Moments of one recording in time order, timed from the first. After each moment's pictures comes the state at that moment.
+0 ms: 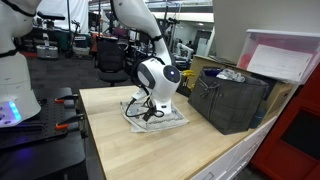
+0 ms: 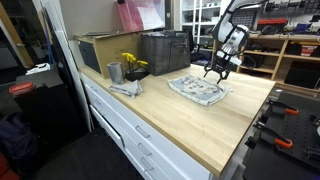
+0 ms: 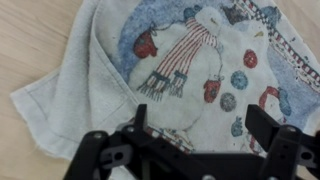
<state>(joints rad) -0.36 0.61 -0.14 -2.05 0.98 2.38 -0.21</state>
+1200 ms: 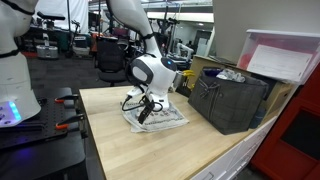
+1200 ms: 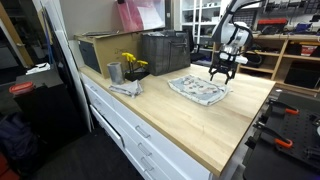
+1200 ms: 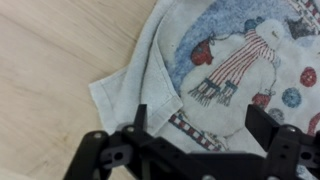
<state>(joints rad) -0.27 0.54 -0.21 -2.16 0.73 2.48 -0.10</state>
